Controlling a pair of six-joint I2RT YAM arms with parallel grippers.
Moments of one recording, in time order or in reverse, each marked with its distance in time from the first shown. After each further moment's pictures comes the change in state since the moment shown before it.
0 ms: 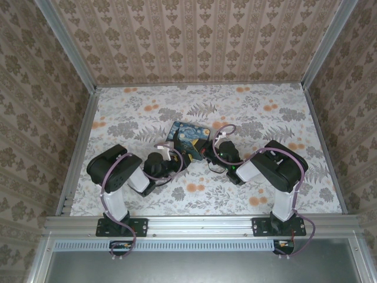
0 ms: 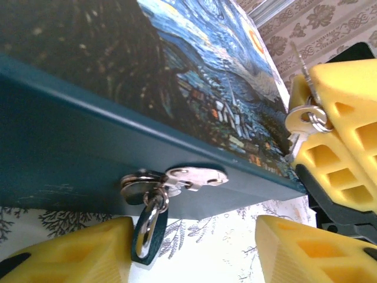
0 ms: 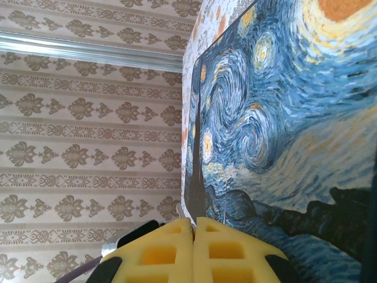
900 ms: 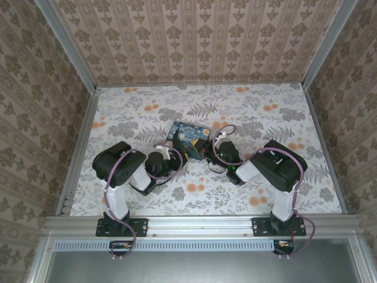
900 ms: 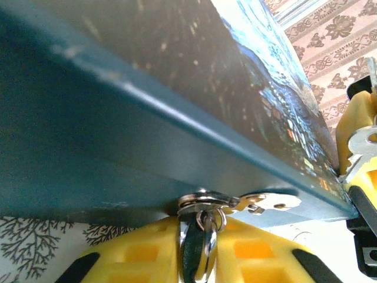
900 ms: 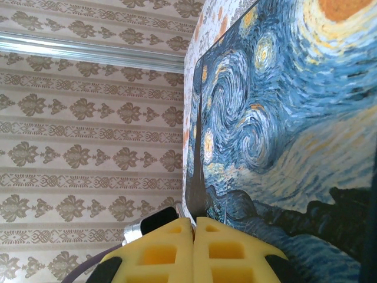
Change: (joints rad) left arm 0.027 0.081 0.026 0.037 -0.014 -0.012; right arm 0.000 0.008 -0.002 0.018 0.003 0.000
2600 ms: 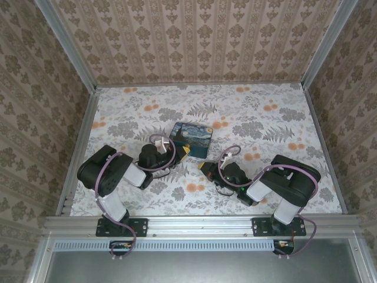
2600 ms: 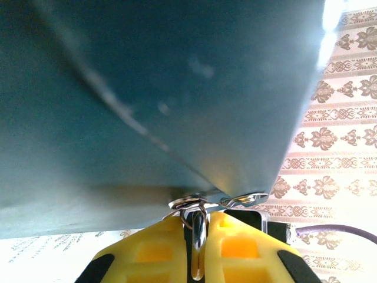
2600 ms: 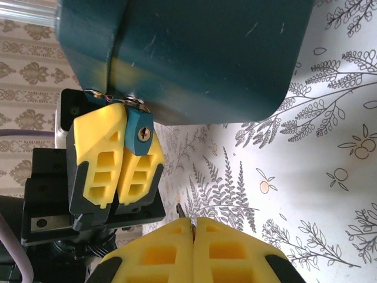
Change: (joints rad) left arm 0.077 -0.170 0.035 -0.111 0.280 -0.474; right arm 0.181 -0.182 -0.301 -0.014 0.166 0.008
